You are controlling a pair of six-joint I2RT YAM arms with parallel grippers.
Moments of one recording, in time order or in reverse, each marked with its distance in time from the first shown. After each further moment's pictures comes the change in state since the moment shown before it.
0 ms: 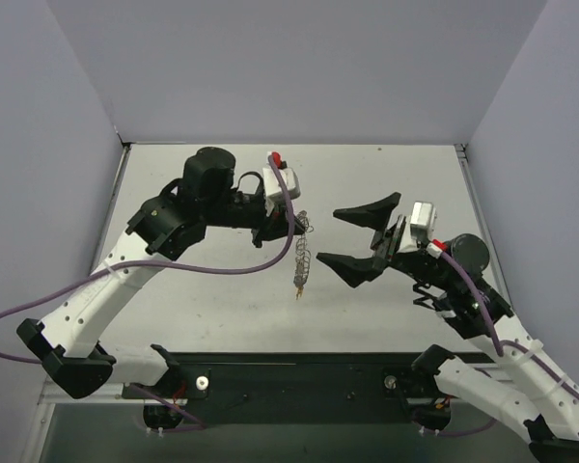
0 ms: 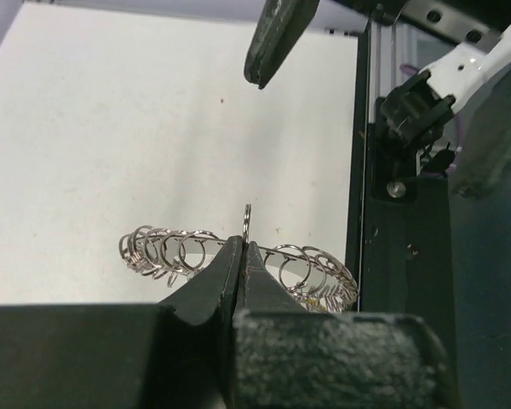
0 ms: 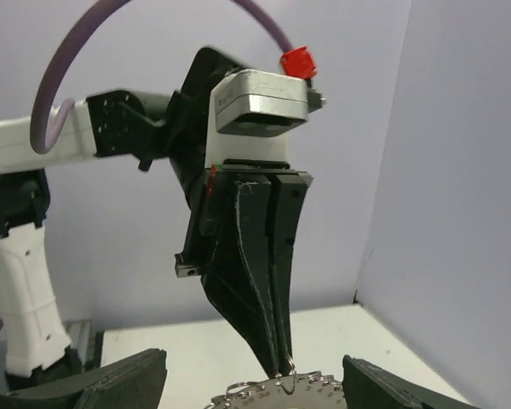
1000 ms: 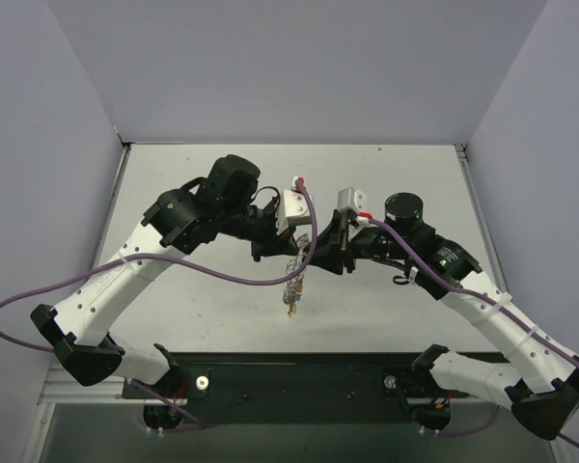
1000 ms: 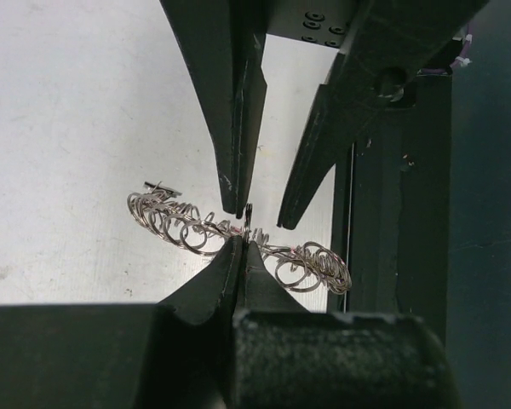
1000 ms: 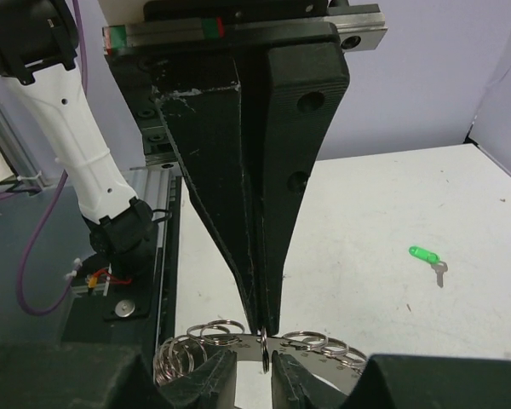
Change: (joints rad) left arm -0.085 0.109 0.127 -0.377 -0.115 0.201; right arm 0.000 0.322 0.274 -0.555 -0.215 -0.229
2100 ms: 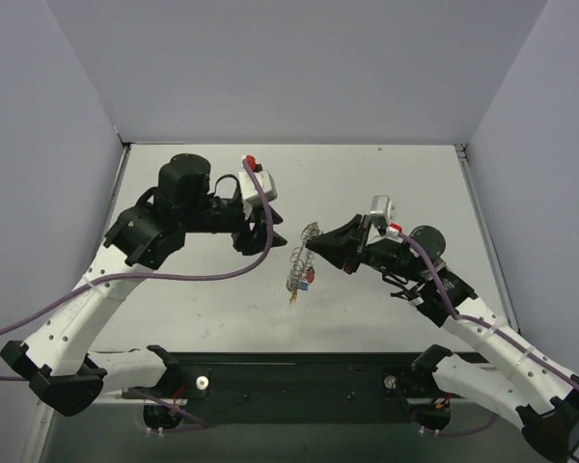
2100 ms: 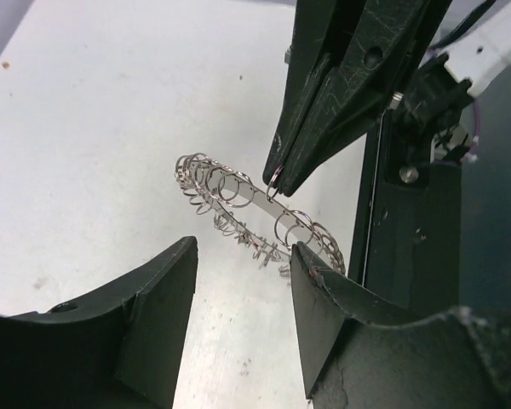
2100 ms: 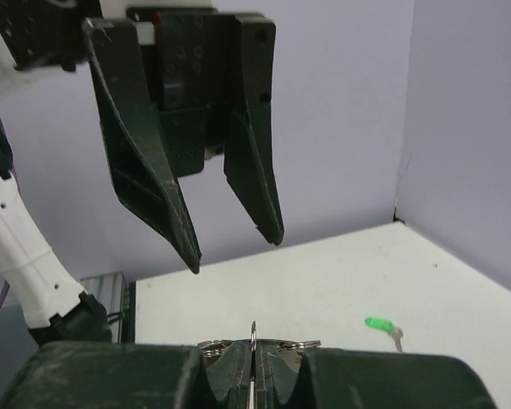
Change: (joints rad) left arm 0.127 -0.175 -0.156 0.245 0.066 -0.143; right arm -0.015 -0.159 -0.333 0.547 0.145 0.279
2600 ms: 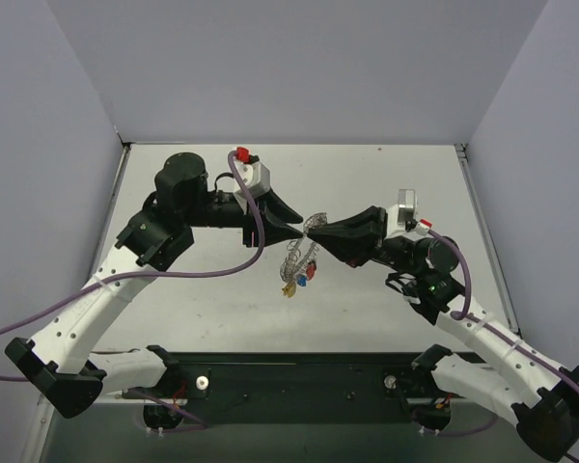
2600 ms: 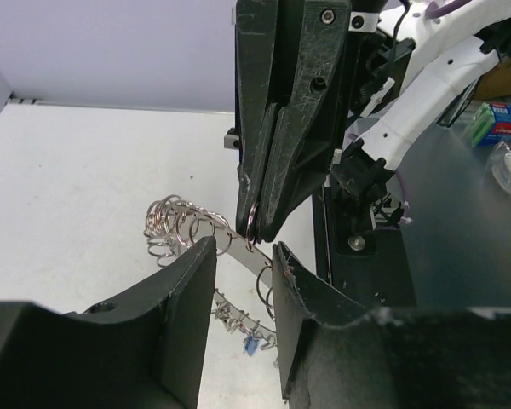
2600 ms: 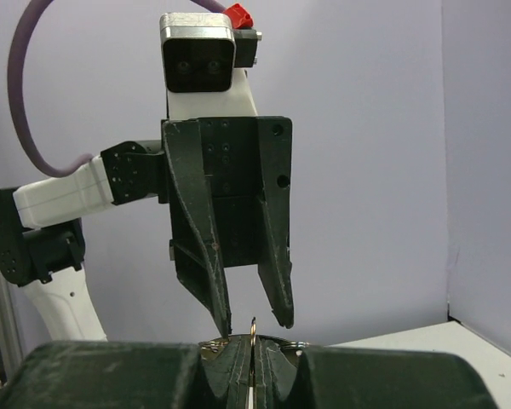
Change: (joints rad) left arm 0.025 -0.022 -0.127 0.417 0.244 -0.215; right arm -0.042 0.027 -0.087 0.529 -0.075 0.298
